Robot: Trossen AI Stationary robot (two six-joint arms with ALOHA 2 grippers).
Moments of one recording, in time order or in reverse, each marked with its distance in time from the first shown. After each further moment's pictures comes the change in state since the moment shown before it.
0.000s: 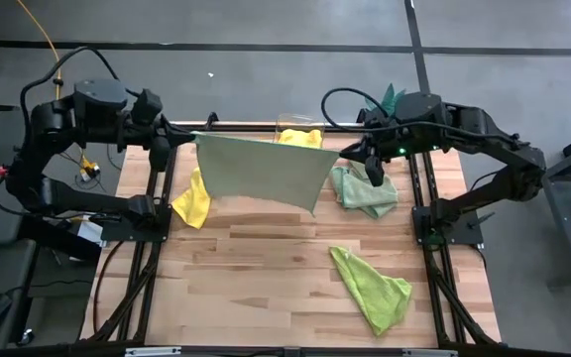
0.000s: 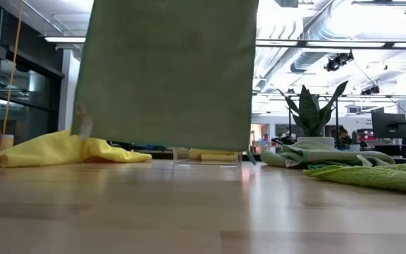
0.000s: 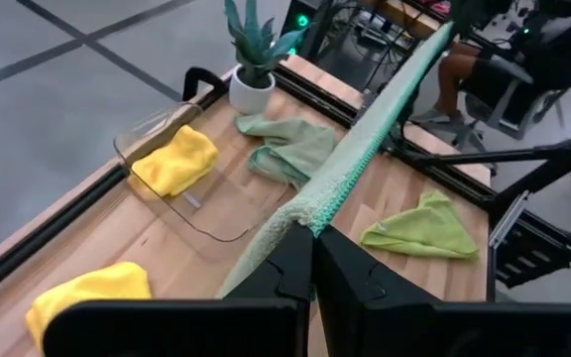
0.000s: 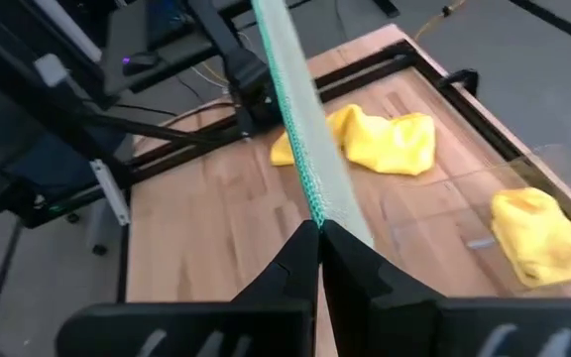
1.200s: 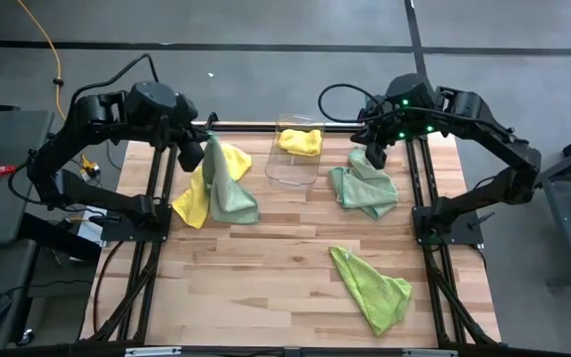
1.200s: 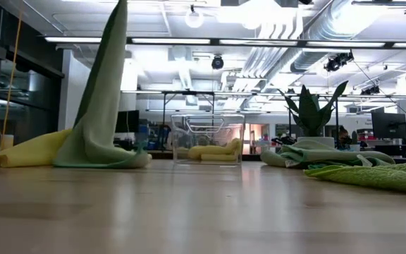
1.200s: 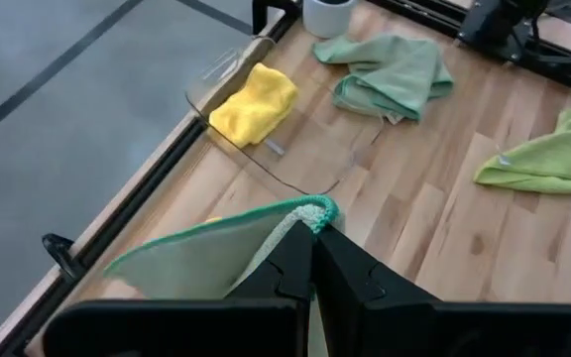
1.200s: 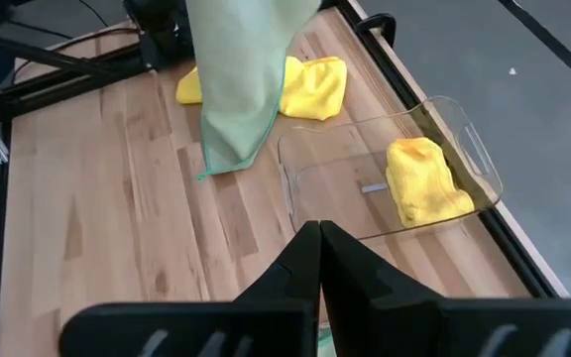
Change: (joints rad) left arm -0.034 0.159 -0.004 -0.091 -0.182 0.144; right arm -0.236 0.029 0.000 -0.168 -0.063 -0.261
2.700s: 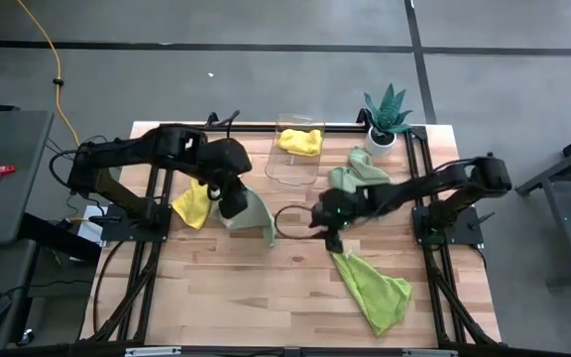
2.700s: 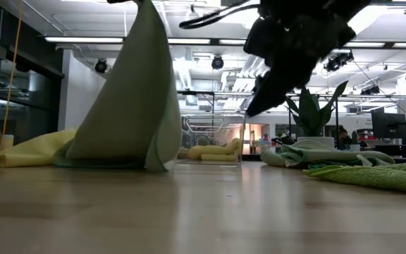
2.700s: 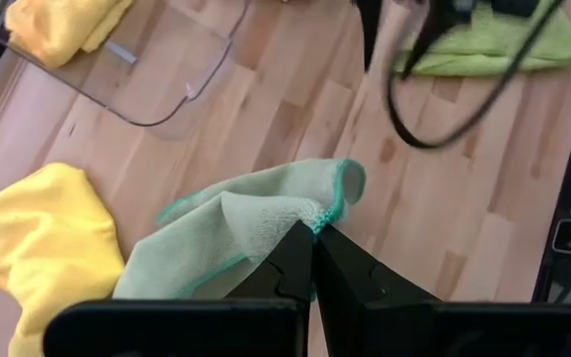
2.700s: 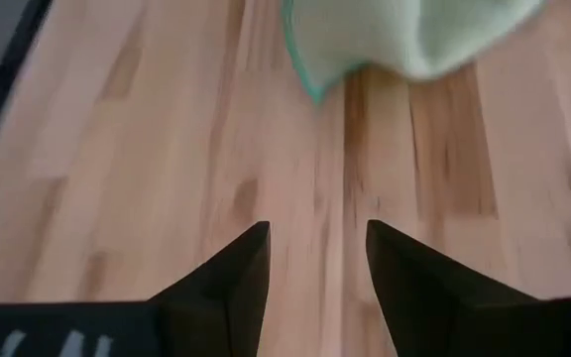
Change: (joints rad) left arm -0.348 0.288 0.000 -0.006 0.030 -0.240; right arm 0.421 0.220 -0.938 1.099 -0.058 0.056
